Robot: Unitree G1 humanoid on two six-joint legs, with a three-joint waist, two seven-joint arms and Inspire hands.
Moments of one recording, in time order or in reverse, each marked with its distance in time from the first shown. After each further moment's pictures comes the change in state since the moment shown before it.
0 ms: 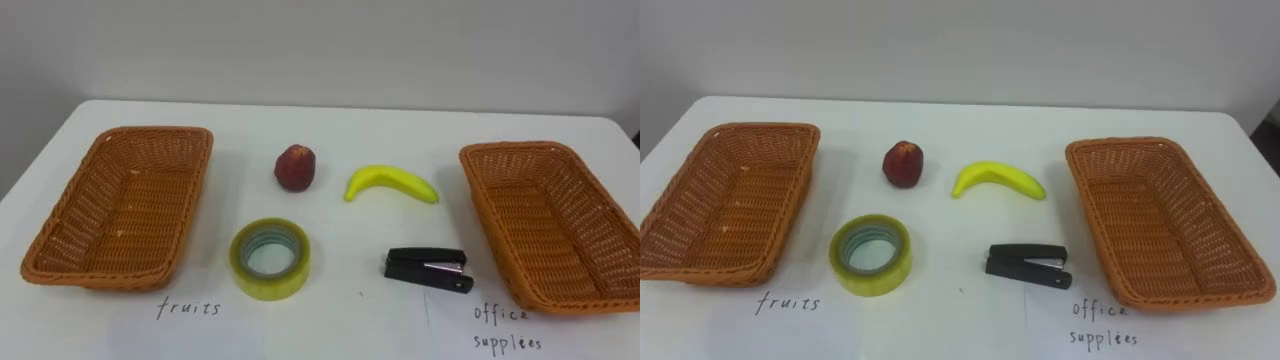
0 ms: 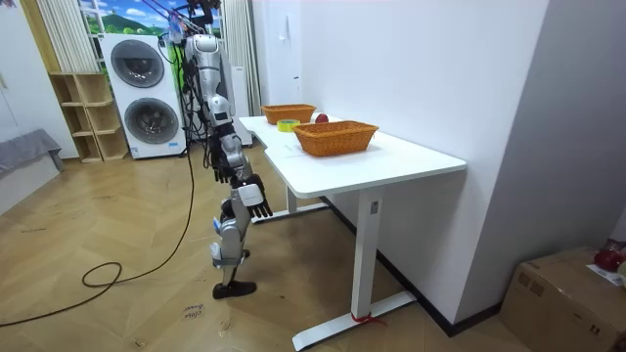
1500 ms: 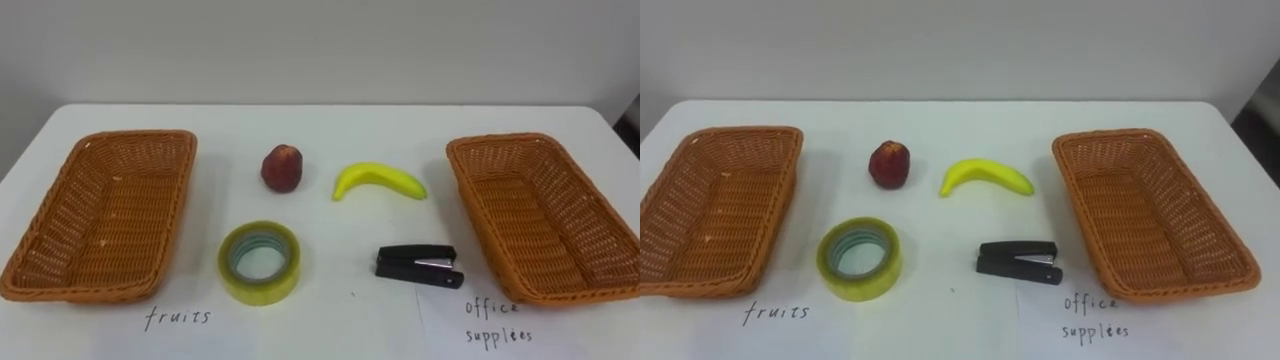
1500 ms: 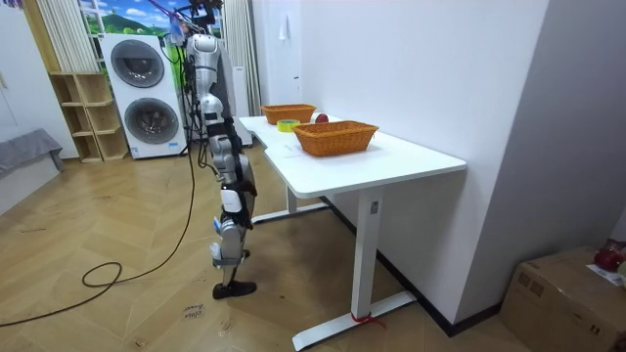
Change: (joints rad) left arm -0.015 0.010 0.117 -0.032 -0.003 -0.003 0.073; right arm 0.102 0.003 -0.247 0.013 0.274 0.043 -0.135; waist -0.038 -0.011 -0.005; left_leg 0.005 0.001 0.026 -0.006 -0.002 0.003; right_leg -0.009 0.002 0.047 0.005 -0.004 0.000
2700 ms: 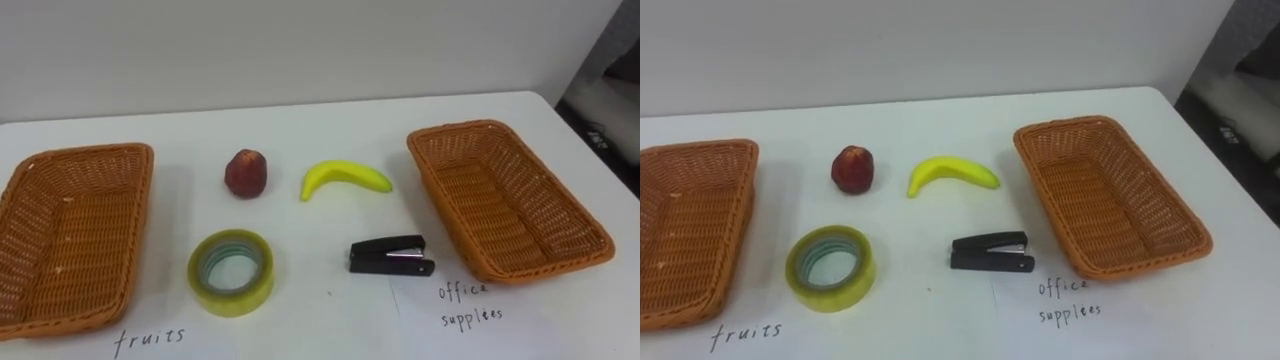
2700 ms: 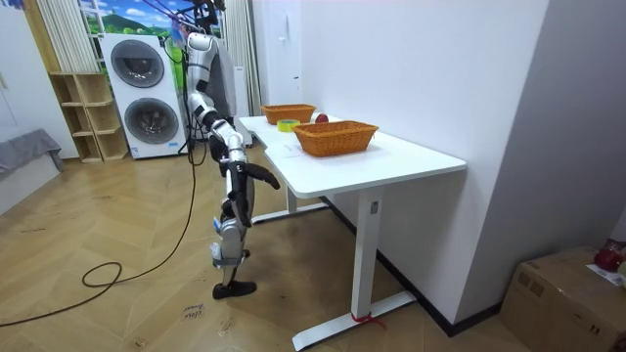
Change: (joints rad) left arm 0.062 0.043 0.075 -0.049 -0.113 -0.116 0.104; right arm 0.047 -0.019 -0.298 -0.733 0.263 -0.200 -0.664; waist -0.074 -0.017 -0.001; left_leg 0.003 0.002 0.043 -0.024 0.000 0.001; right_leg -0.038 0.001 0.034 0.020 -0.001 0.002
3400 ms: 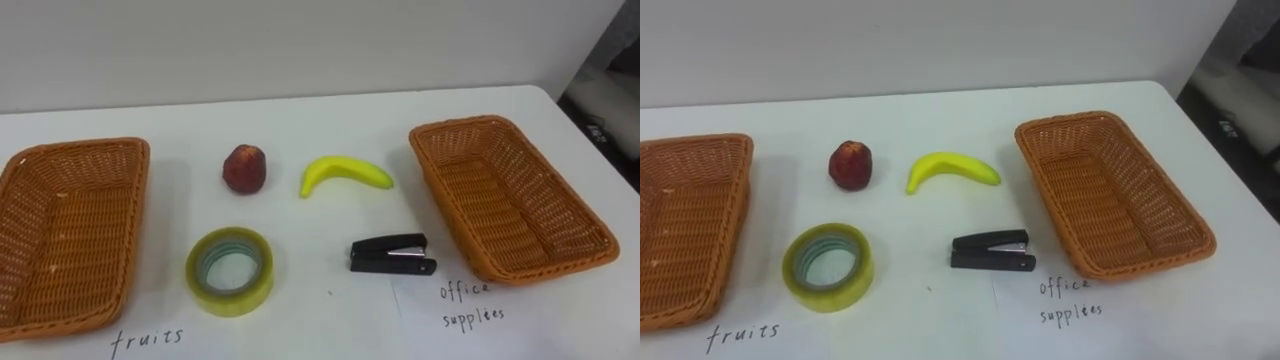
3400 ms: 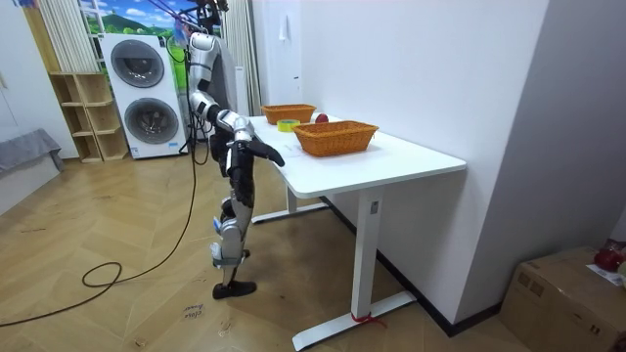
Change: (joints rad) left arm 0.010 0.005 0.000 -0.037 0.000 -0.024 -0.003; right arm -0.010 -0.014 -0.069 -0.308 -0.008 -0.096 -0.268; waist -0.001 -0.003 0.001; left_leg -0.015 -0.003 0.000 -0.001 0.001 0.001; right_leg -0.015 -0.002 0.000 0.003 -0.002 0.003
